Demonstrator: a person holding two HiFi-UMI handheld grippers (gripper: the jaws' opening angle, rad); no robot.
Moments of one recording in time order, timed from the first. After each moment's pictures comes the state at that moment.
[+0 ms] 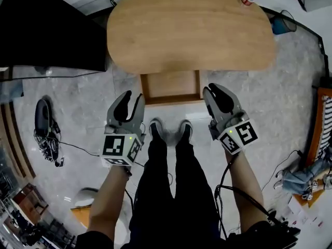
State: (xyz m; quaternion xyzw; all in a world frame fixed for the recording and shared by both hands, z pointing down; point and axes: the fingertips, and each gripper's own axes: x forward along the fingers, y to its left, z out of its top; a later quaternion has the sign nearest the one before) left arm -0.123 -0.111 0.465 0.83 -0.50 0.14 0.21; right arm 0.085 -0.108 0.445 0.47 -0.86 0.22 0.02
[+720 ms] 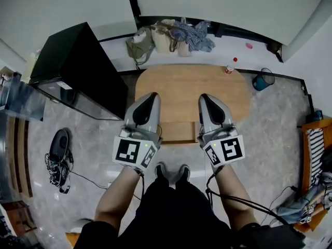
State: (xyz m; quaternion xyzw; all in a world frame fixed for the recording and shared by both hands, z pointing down) left arm -0.106 -0.135 0.067 0.88 -0.47 -0.06 0.03; right arm 0.024 -0.125 0.071 0.52 -0.85 -0.02 -0.06
